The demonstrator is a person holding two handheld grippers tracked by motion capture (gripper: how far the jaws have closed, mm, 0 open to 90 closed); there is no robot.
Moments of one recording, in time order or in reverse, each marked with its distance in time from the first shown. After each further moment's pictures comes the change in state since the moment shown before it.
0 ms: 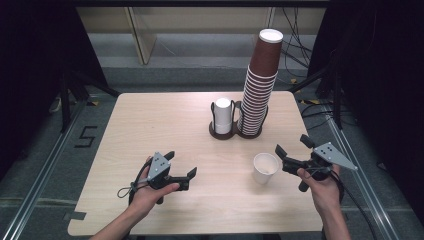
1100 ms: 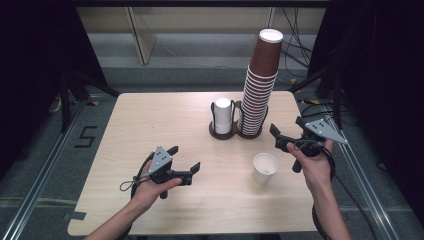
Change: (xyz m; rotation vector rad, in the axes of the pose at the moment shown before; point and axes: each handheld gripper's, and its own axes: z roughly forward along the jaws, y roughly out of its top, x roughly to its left) left arm 0.002 0.015 0.011 -0.041 -0.046 -0.035; right arm 0.000 0.037 0.043 0.036 -0.056 0.010
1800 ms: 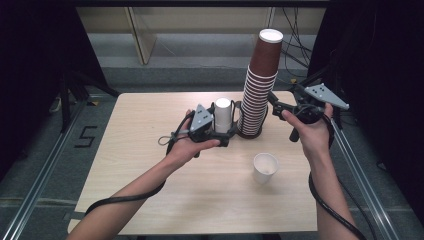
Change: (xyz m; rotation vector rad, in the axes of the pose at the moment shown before) left arm -0.031 0.106 0.111 -0.077 -0.093 0.178; right arm 0.003 0.076 0.037 -0.079 0.019 -0.002
